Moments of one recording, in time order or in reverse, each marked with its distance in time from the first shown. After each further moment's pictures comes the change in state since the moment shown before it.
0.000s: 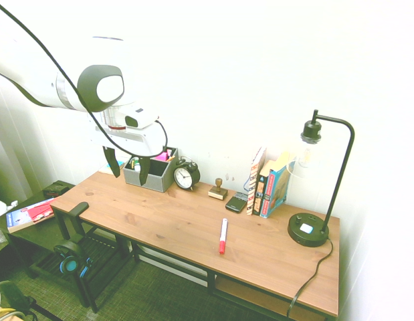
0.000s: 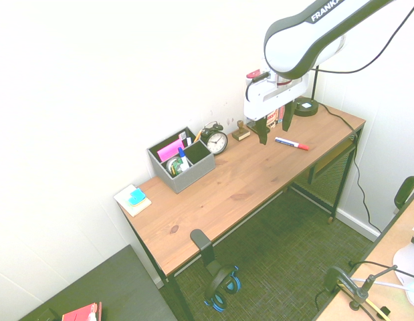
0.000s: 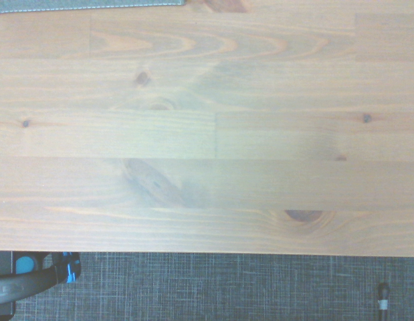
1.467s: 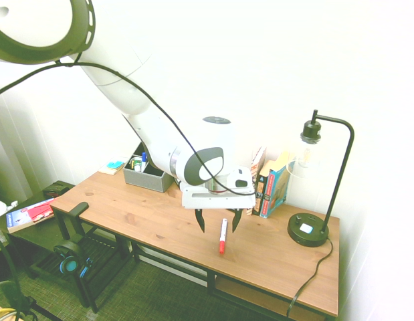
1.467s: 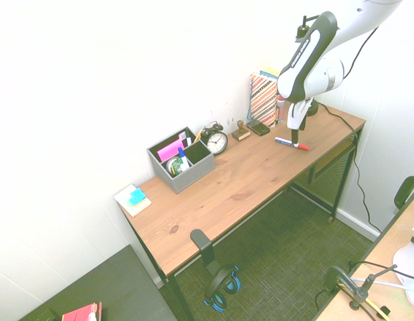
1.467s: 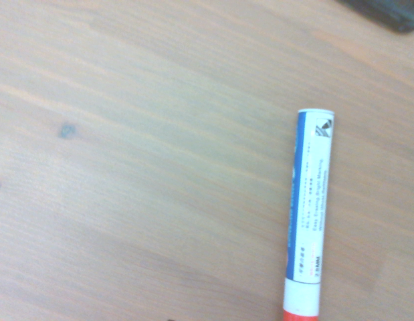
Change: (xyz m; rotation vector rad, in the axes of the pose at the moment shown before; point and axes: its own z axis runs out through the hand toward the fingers) arm 0.212 0.099 0.175 -0.062 0.022 -0.394
